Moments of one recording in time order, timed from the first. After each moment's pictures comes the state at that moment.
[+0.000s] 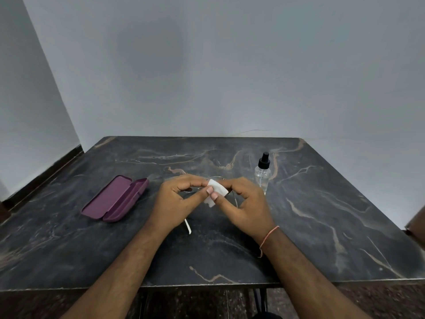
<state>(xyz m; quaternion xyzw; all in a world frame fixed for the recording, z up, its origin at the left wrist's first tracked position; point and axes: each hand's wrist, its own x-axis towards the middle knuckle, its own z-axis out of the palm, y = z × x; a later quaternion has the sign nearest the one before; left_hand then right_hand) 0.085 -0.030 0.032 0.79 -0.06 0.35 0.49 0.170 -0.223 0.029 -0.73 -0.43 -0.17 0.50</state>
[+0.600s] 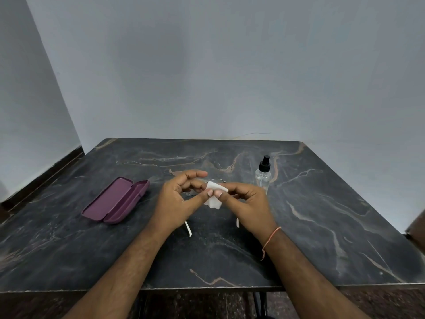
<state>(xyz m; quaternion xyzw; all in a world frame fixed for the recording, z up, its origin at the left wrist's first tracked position) 0.084 -0.033 0.034 0.77 -0.03 0.32 0.56 0.170 -0.222 0.033 -0.66 -0.37 0.00 0.66</state>
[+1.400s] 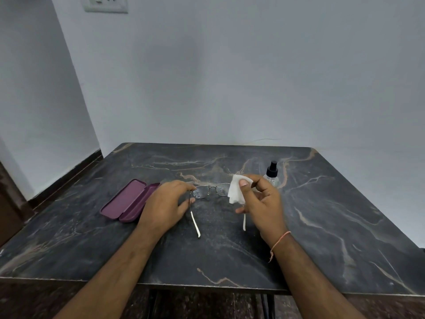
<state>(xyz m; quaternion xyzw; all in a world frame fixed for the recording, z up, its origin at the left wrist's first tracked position) 0.074 0.026 0.020 0.93 0.03 0.33 0.14 0.178 -0.221 0.032 -0.61 -0.24 0.00 0.75</state>
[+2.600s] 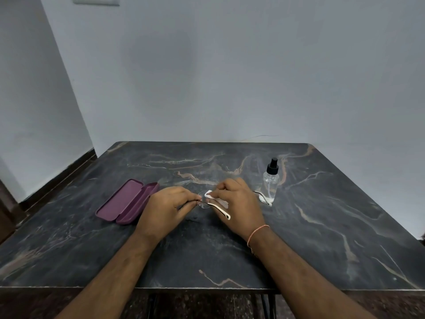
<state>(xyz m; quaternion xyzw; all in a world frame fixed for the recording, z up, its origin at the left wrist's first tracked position) 0.066 0.024 0.013 0.90 -0.09 0.37 0.20 0.181 -0.182 0.014 -0.80 -0.45 -0.23 0.33</state>
